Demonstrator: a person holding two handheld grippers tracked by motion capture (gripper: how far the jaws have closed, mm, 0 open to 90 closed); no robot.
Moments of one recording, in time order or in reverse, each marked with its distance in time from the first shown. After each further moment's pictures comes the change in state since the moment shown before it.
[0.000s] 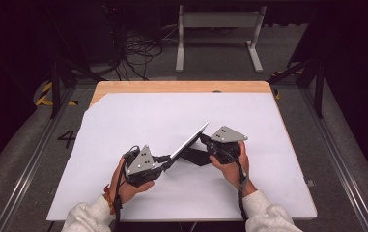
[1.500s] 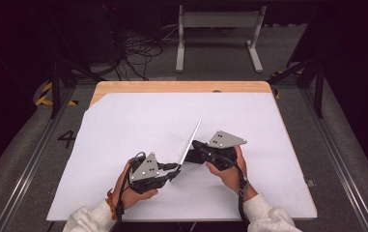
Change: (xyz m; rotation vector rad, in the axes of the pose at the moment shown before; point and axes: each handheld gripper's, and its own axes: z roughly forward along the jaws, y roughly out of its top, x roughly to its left) left arm -0.015 0.000 0.006 0.001 -0.097 0.019; right arm 0.018 0.007 -0.011 -0.034 0.151 -0.030
